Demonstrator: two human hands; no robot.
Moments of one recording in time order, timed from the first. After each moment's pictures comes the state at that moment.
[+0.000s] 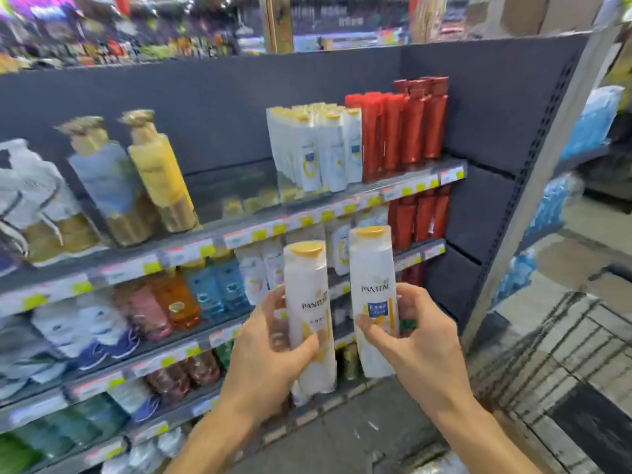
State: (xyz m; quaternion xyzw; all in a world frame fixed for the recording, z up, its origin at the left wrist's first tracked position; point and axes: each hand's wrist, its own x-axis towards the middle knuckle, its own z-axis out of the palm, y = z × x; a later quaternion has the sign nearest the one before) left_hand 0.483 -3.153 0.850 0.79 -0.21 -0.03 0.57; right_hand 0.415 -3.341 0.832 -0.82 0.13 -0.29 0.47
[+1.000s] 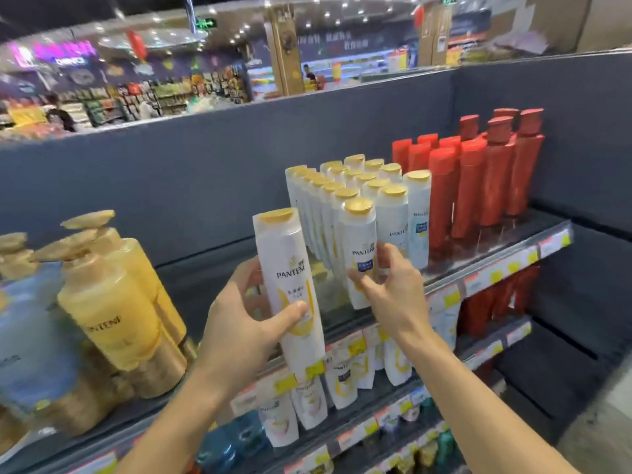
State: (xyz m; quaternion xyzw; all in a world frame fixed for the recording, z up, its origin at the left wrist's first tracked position) left_hand 0.801 -3.193 0.929 0.80 -0.22 0.06 0.55; right_hand 0.807 -3.411 0.867 -0.82 0.12 -0.33 0.45
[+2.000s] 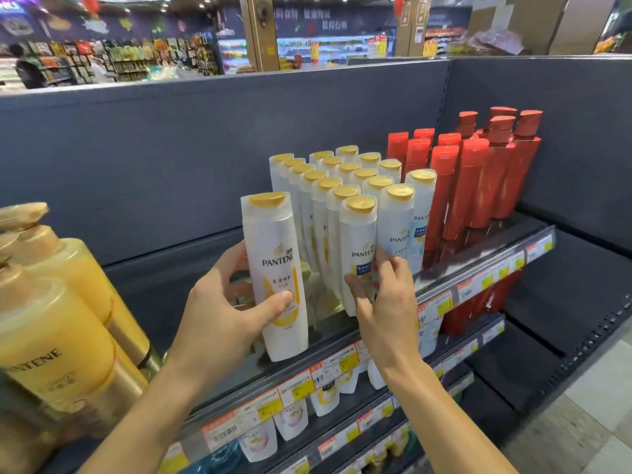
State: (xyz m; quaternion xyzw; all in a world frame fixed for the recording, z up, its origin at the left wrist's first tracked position) left_hand 0.852 -3.199 0.929 0.78 -0.25 0.02 0.57; right_hand 0.825 -3.400 0.849 -0.84 0.16 -0.41 0.33
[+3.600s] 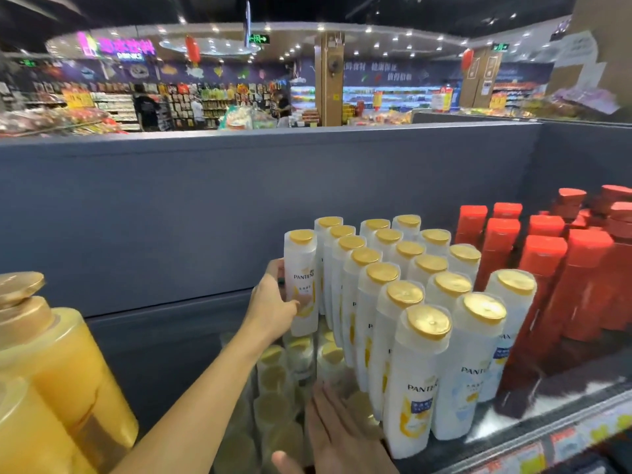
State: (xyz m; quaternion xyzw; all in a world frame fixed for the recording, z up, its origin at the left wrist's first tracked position) left_hand 1.047 -3.266 0.897 0.83 -0.12 0.02 0.54; right_hand 0.897 -3.345 0.819 -0.93 -0.03 -0.02 0.36
